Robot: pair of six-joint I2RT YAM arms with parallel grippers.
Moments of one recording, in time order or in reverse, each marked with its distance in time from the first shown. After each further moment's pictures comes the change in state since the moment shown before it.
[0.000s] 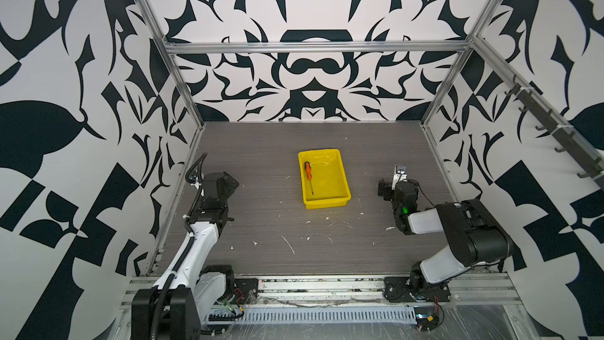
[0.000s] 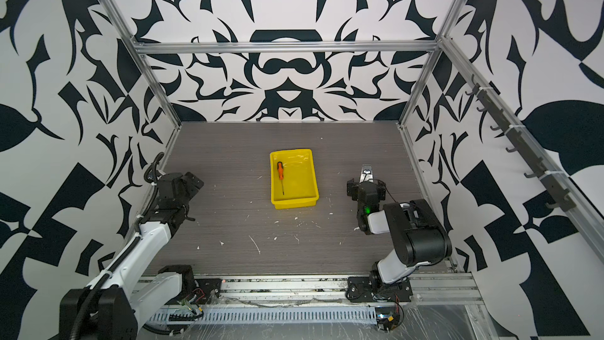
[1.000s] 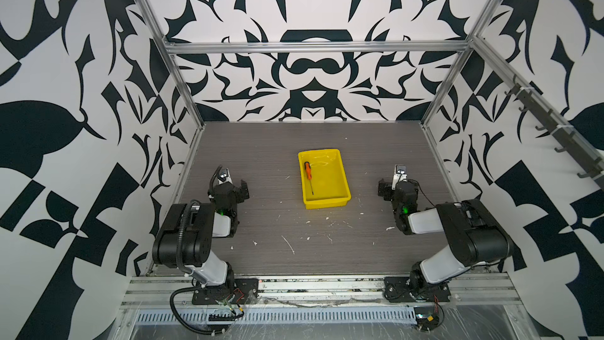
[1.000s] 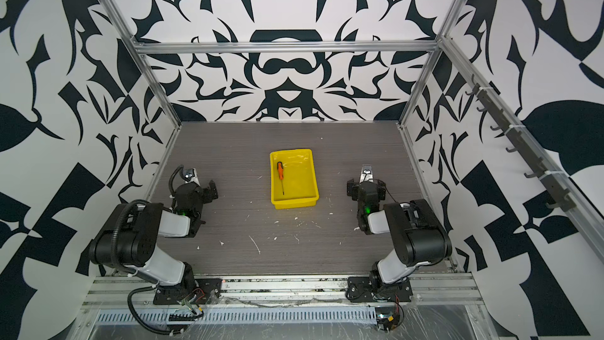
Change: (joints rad) left arm 0.004 0.537 -0.216 0.917 0.159 0.601; right arm 0.000 0.000 0.001 -0.001 -0.006 -0.001
